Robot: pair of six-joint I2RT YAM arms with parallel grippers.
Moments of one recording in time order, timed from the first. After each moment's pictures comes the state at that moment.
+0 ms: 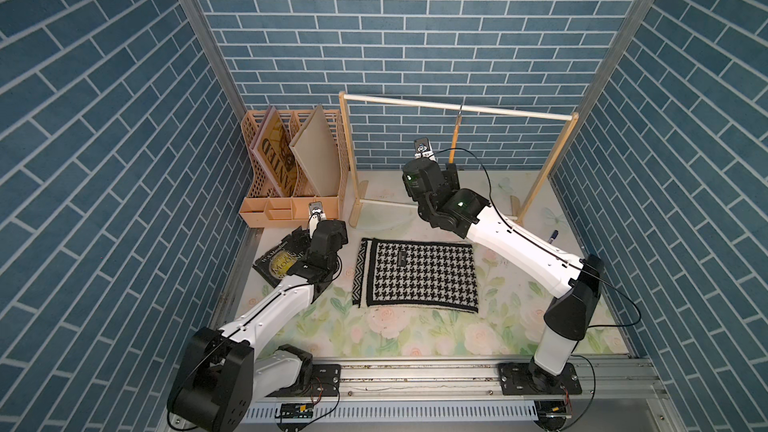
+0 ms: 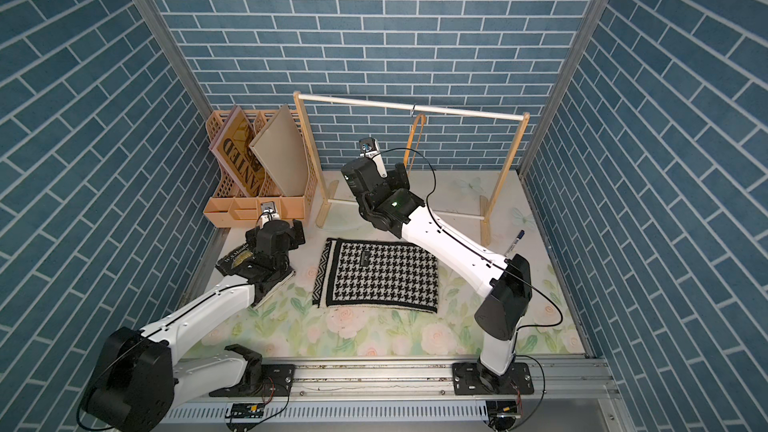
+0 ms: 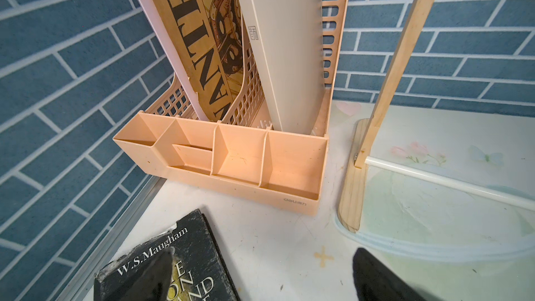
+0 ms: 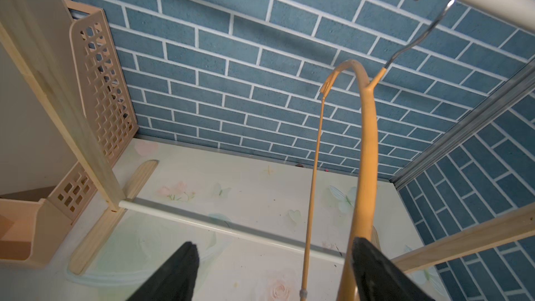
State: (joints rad) left arm -0.37 1.18 0.62 0.09 -0.65 -0.22; right arm 0.94 1.79 1.84 -0.58 0.88 0.15
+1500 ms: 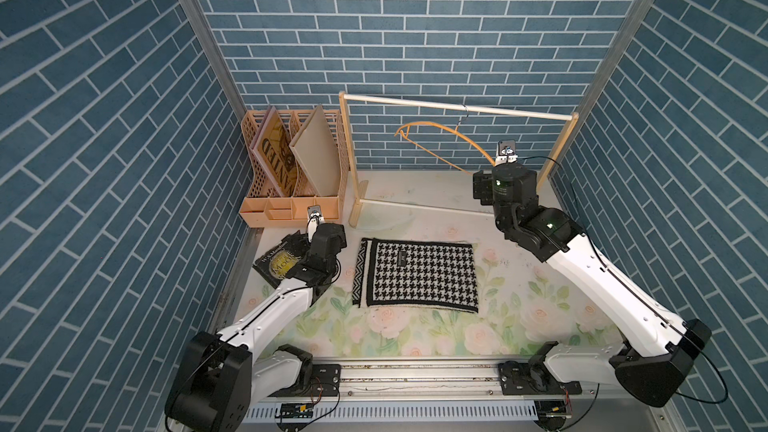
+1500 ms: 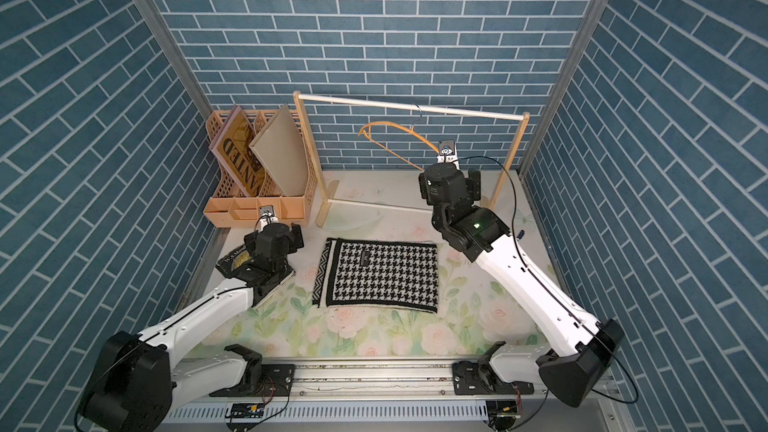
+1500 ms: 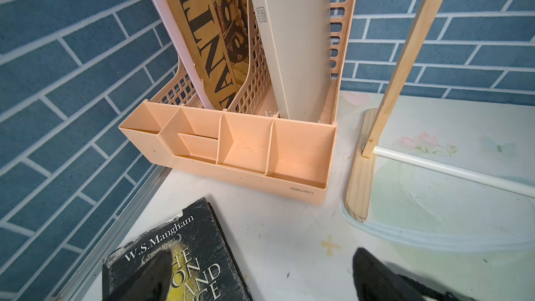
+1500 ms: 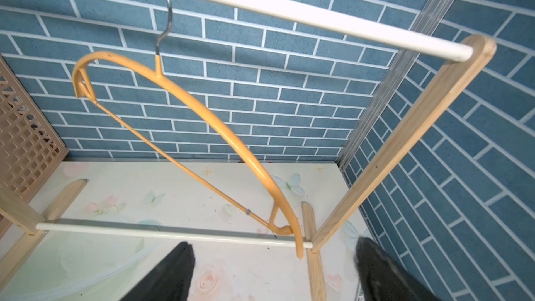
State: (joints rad) left arm -0.37 1.15 0.59 0.06 -0.66 -0.23; right arm 0.67 1.28 1.42 -0.50 0.73 0.04
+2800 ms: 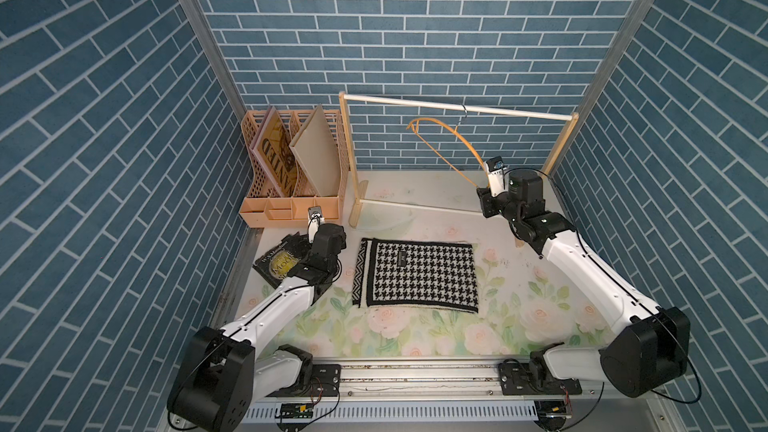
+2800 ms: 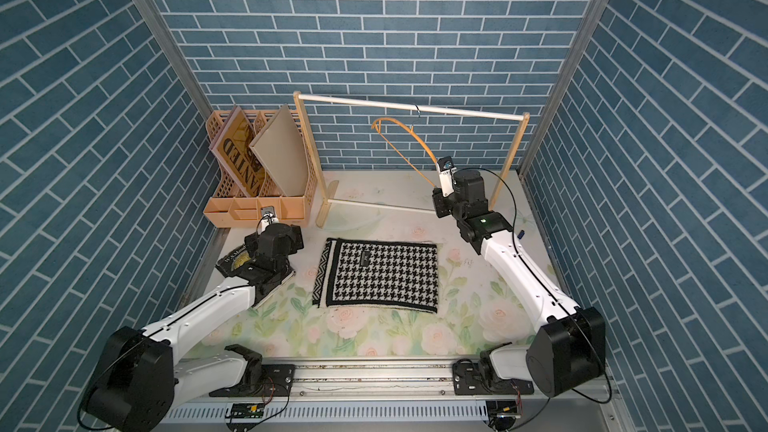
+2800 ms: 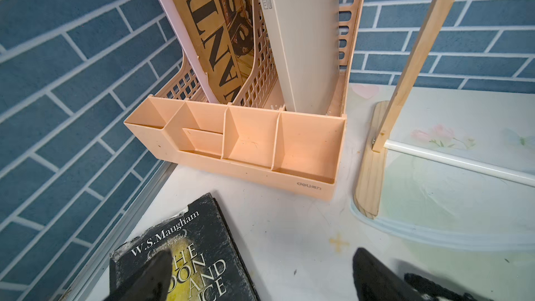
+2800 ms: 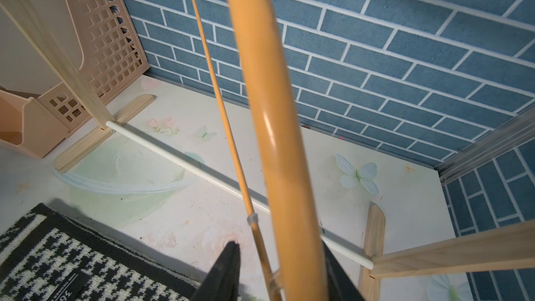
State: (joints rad) left arm -0.37 1.18 0.59 0.05 -0.69 -0.23; right arm 0.40 1.34 1.17 -0.28 0.06 -0.12
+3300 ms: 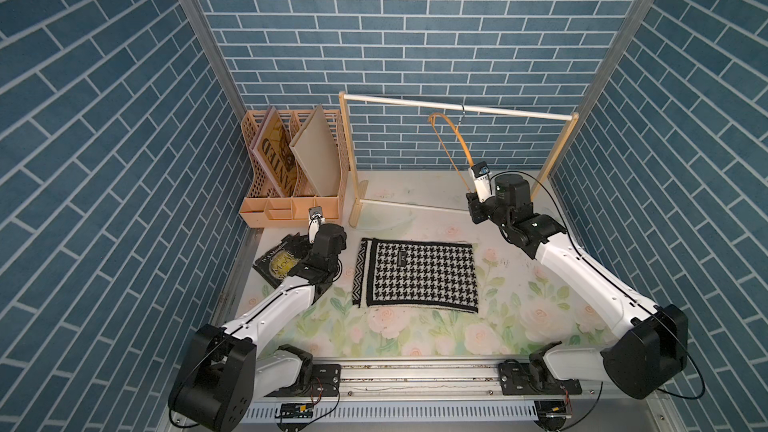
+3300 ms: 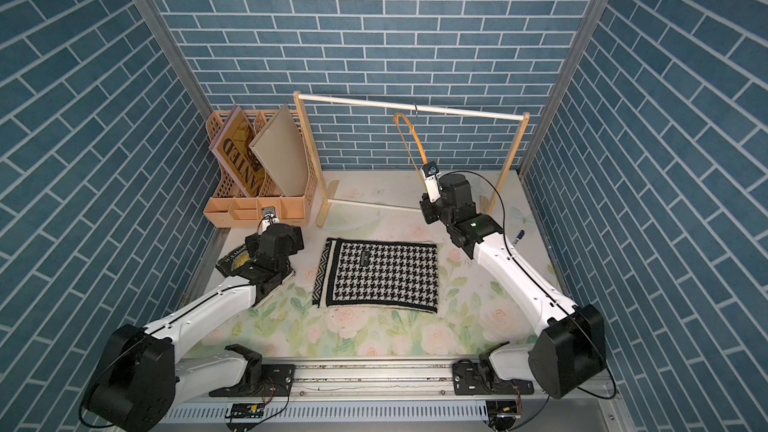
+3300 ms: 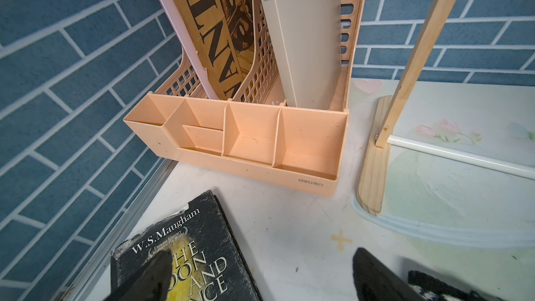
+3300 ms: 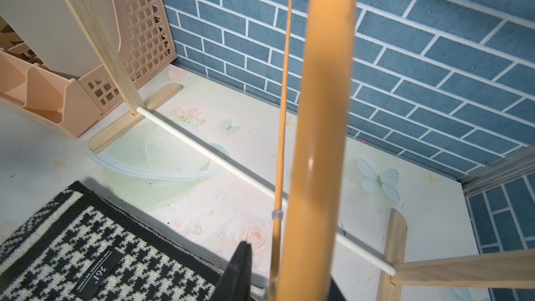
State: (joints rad) left arm -0.37 1.19 0.59 0.05 -0.69 -0.23; right arm 0.50 1.34 1.17 -0.31 0.11 -0.12
